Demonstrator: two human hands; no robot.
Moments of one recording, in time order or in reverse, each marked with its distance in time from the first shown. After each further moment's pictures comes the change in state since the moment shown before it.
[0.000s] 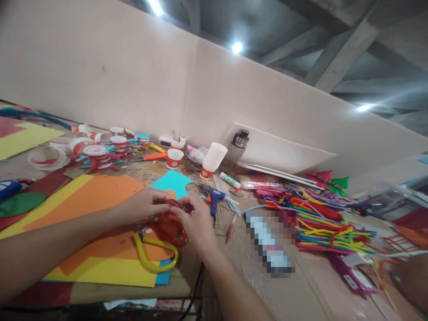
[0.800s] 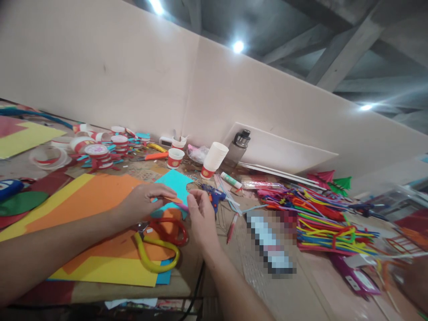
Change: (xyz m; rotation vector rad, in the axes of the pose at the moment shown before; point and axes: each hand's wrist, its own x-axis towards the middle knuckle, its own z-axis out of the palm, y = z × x) left_hand -0.002 0.002 -0.005 0.409 0.295 0.355; right_hand -0.003 0.006 0.001 0.295 0.138 0.144
